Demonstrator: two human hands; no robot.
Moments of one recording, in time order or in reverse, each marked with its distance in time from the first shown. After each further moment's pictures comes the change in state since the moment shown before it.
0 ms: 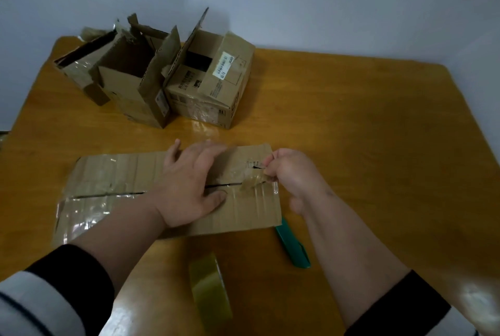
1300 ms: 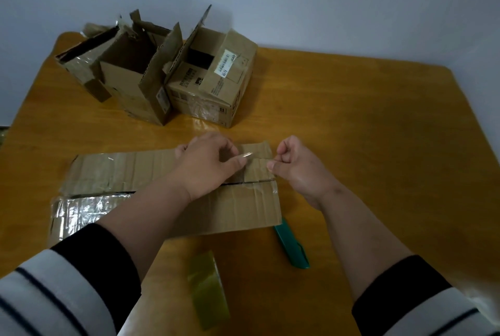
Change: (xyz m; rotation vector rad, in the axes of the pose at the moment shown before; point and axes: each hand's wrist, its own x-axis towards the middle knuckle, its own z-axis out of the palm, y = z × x) left_hand 0.038 0.030 -0.008 -0.274 -0.011 -0.344; right_hand 0.028 0.025 -0.030 -0.235 -0.136 -0.316
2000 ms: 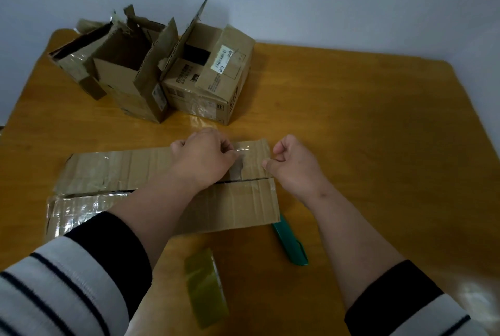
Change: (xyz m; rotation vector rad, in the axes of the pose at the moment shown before) left_hand 0.015 0.008 0.008 0.105 0.083 -0.122; right_hand -0.001 -0.005 0.011 -0.297 0.170 0.075
